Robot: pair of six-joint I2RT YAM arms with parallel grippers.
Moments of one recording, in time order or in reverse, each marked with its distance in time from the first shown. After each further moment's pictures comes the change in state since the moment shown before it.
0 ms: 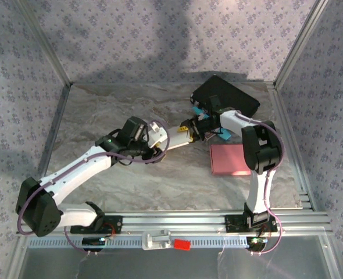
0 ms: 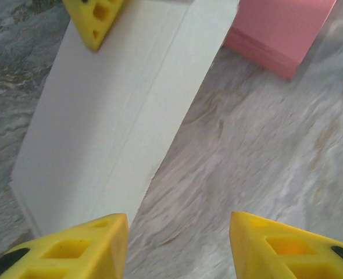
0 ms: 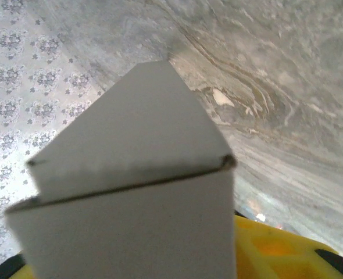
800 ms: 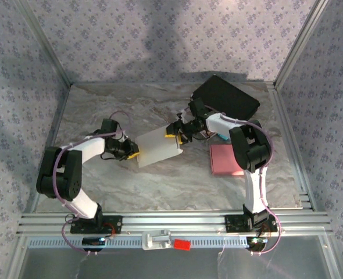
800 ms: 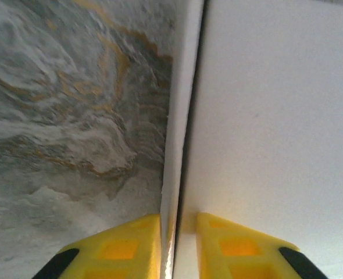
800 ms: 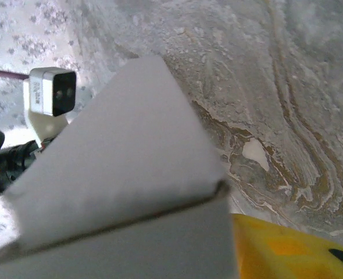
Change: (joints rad) left arm 0.523 0.322 -0.170 0.176 0.316 -0.796; right arm 0.133 0.081 0.034 0.174 0.077 -0.350
